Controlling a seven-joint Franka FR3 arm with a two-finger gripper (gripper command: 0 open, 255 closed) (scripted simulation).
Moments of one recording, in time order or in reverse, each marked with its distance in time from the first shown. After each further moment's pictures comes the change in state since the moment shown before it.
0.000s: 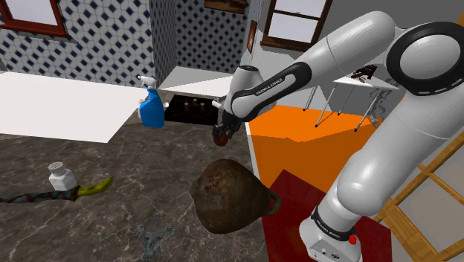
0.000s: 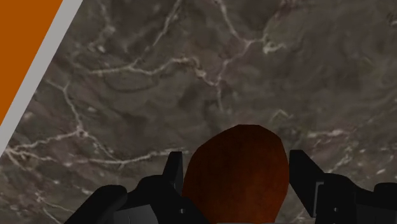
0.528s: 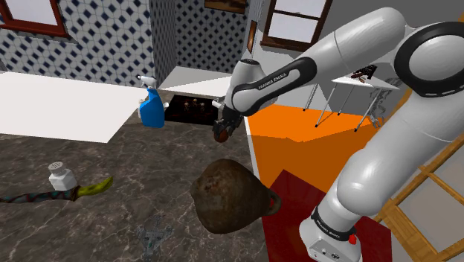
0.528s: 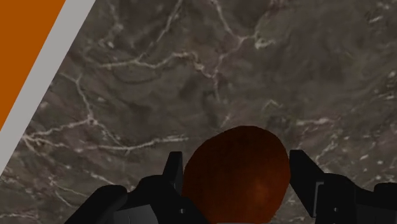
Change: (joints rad) arm 0.000 -0.038 0.000 0.020 0.001 -0.059 0.002
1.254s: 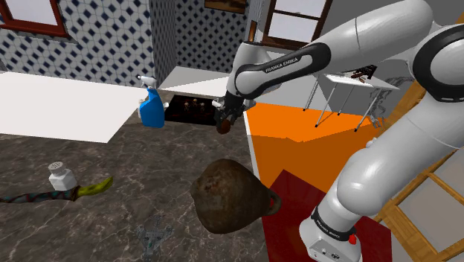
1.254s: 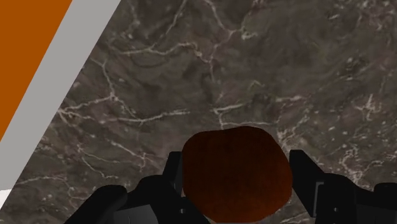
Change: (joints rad) arm -0.001 -0.087 -0.003 0.069 0.001 -0.155 -0.001
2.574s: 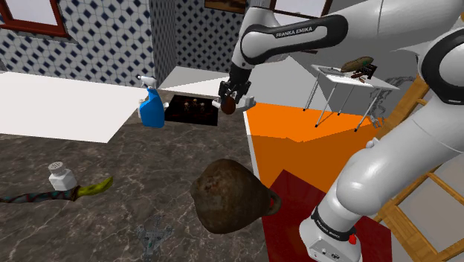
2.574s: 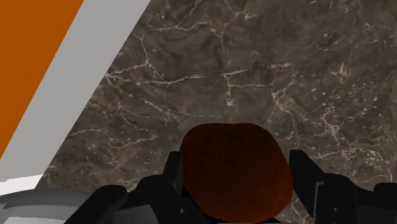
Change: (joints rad) arm -0.018 -0.049 -0.033 0.200 -0.003 -0.250 -0.041
